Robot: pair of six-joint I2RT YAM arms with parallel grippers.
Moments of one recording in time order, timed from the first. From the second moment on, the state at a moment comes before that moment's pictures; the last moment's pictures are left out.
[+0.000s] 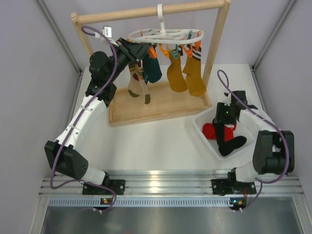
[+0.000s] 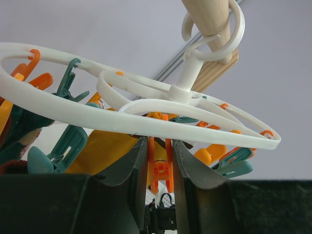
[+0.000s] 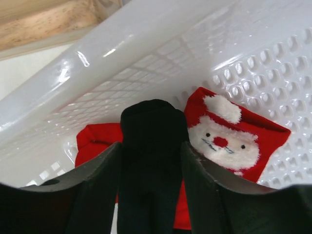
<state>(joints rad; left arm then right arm) -0.33 1.47 1.49 0.30 0.32 -0.90 -0.01 1.47 0.89 -0.45 -0.15 0.11</state>
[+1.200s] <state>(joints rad) -0.32 1.47 1.48 0.31 0.40 -0.91 0.31 0.96 0.94 -0.03 -0.68 -0.40</state>
